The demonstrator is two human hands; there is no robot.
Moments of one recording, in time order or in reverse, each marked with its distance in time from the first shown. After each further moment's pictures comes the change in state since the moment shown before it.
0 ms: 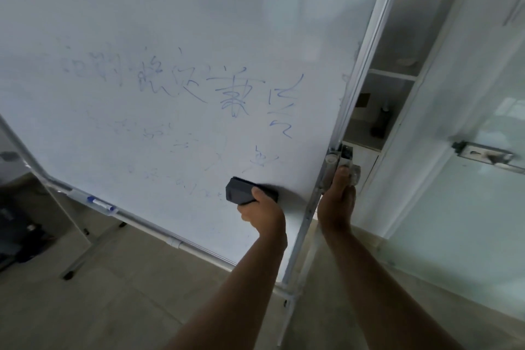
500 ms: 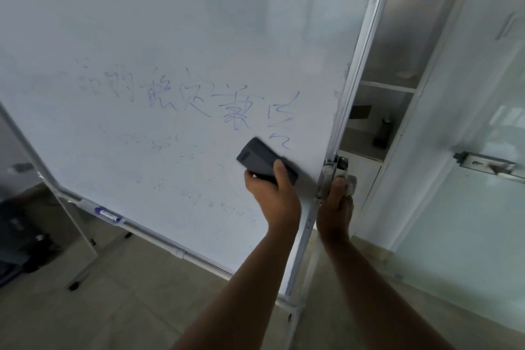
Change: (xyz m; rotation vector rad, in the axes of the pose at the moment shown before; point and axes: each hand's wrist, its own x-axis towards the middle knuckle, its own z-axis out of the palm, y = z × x) left_hand -0.049 0.046 0.010 -0.029 -0.287 0.485; right_hand -0.001 0.001 -0.004 -0.034 0.020 -0.032
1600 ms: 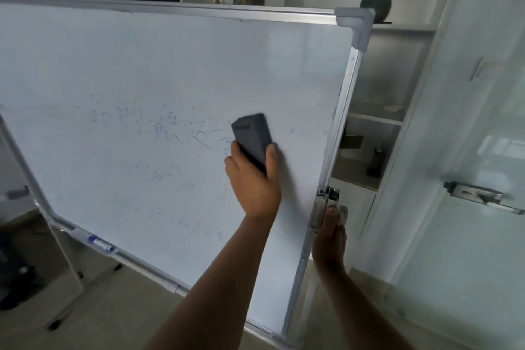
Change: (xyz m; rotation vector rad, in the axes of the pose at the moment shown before) left_hand 0.033 0.076 0.005 0.465 0.064 0.562; right_hand -0.006 -0.012 -0.004 -0.046 -0.046 0.041
